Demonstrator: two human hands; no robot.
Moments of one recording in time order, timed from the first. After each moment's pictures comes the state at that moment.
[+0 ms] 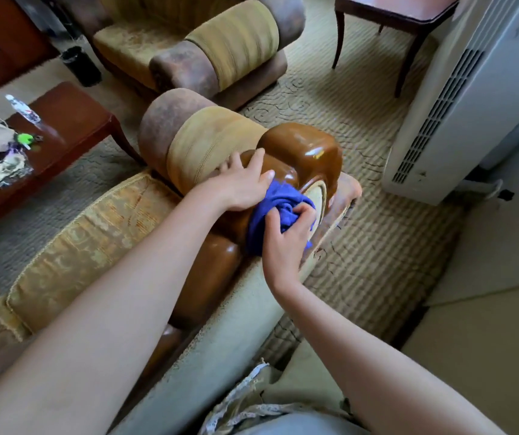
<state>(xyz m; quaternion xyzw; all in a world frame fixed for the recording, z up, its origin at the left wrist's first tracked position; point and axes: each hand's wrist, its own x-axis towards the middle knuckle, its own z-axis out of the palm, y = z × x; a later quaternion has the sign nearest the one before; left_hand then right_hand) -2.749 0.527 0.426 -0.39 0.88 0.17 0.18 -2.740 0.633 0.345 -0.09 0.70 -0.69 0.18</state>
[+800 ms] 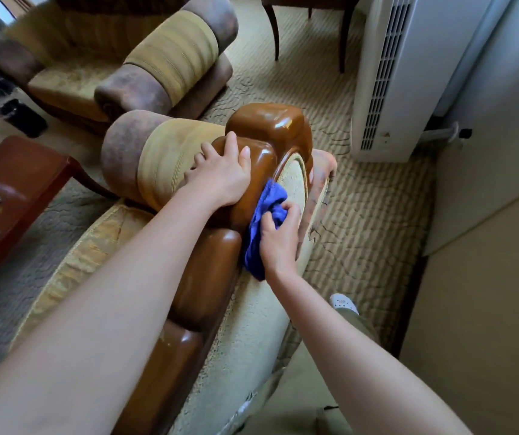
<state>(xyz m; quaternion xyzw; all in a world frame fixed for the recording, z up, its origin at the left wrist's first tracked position) -2.741 0.534 0.413 -0.37 0.92 0.09 0.11 -2.720 0.638 0.327 0.04 0.71 -0.67 0.21</state>
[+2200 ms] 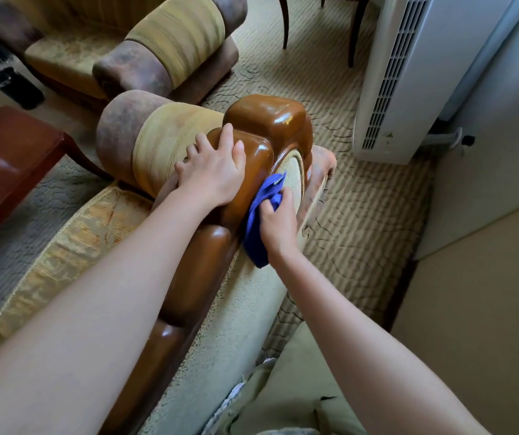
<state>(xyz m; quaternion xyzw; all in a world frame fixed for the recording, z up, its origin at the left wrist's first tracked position) -2.740 0.537 0.401 -0.38 0.92 0.07 0.07 -2.749 0.638 0.325 -0.02 0.74 -0.63 0.25</state>
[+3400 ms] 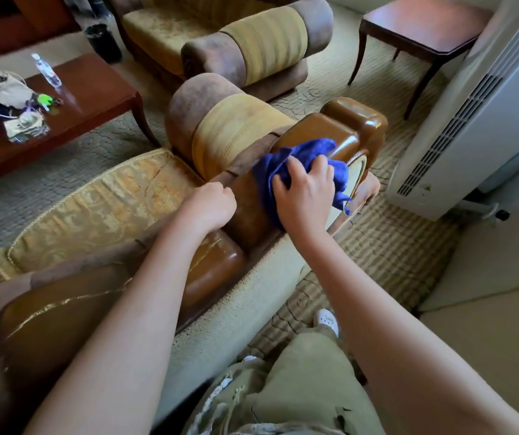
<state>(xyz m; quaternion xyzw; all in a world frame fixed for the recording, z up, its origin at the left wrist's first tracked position) -2.555 0.543 0.407 -0.55 0.79 0.27 0.03 -2.675 0.614 0.355 -0.38 0.83 -0.38 -0.15</state>
